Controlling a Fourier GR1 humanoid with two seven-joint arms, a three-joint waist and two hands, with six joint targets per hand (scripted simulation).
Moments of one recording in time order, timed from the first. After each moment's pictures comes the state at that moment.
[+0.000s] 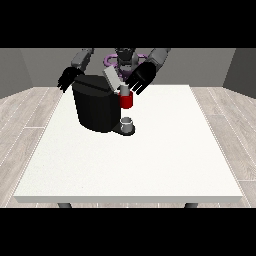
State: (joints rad) left arm -1.18 0.43 0.10 -0.63 -0.63 -0.13 -0.11; right arm -0.34 -0.04 -0.06 -1.37 -0.04 -0.16 -0.06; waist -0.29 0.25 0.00
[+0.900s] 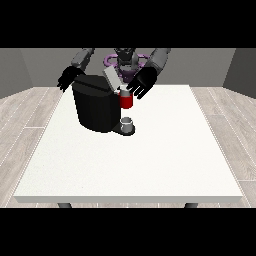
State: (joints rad) left arm -1.17 0.44 0.12 -0.59 -0.65 -0.14 -0.13; right arm -0.32 -0.04 -0.04 -1.40 -0.03 -0.16 -0.04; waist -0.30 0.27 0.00
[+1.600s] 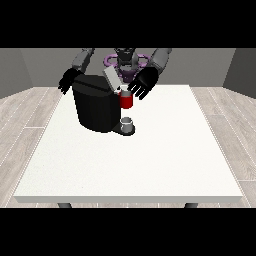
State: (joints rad) left arm -1.17 0.43 0.10 -0.60 -0.68 -0.13 -0.14; right arm -0.31 -0.04 -0.06 -1.37 -0.03 -0.16 -0.09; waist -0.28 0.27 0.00
